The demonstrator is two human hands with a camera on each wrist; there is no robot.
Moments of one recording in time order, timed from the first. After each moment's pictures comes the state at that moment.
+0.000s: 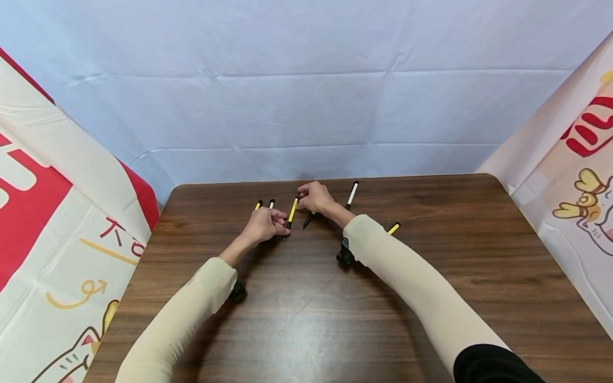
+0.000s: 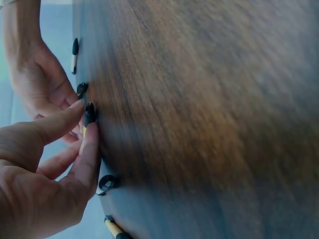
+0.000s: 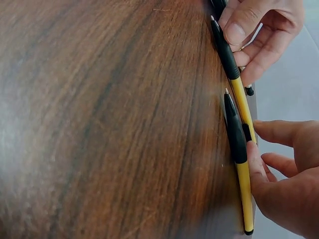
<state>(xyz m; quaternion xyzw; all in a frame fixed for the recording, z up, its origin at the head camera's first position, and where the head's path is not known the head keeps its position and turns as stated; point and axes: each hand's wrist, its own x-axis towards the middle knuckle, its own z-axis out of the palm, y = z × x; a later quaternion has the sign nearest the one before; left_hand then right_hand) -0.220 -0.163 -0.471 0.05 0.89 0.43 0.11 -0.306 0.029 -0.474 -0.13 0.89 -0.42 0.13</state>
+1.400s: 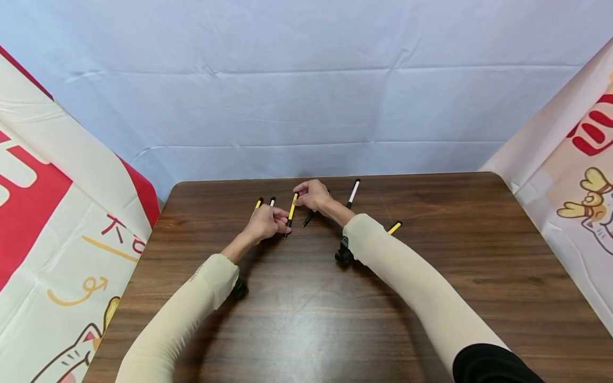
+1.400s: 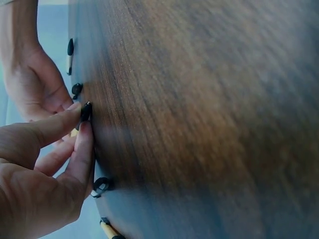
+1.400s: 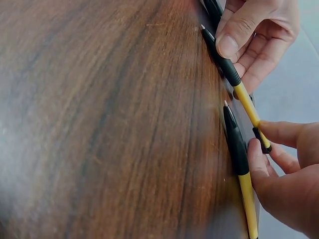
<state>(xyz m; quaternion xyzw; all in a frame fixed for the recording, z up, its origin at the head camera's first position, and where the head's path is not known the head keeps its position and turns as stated) -0.225 -0.162 -0.475 0.05 0.89 0.45 0.11 -0.306 0.024 -0.476 -0.10 0.84 -0.51 0.16</state>
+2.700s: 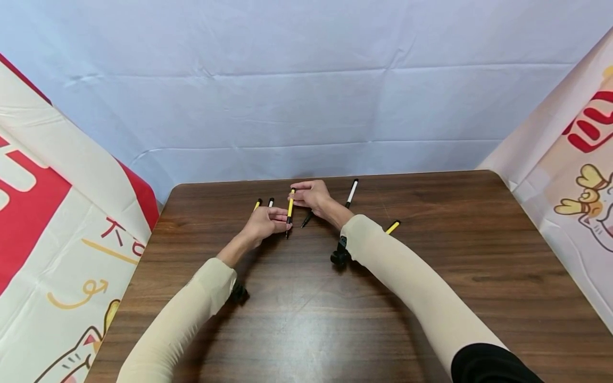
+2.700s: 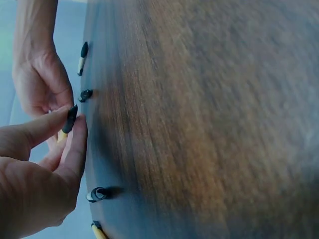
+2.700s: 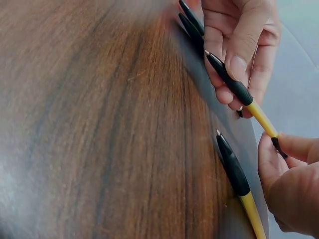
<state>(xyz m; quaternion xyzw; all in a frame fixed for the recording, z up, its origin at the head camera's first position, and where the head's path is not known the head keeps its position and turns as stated) -0.219 -0.161 -0.472 -0.02 0.78 0.60 0.17 -0.306 0.019 -0.475 0.03 0.64 -0.73 0.22</state>
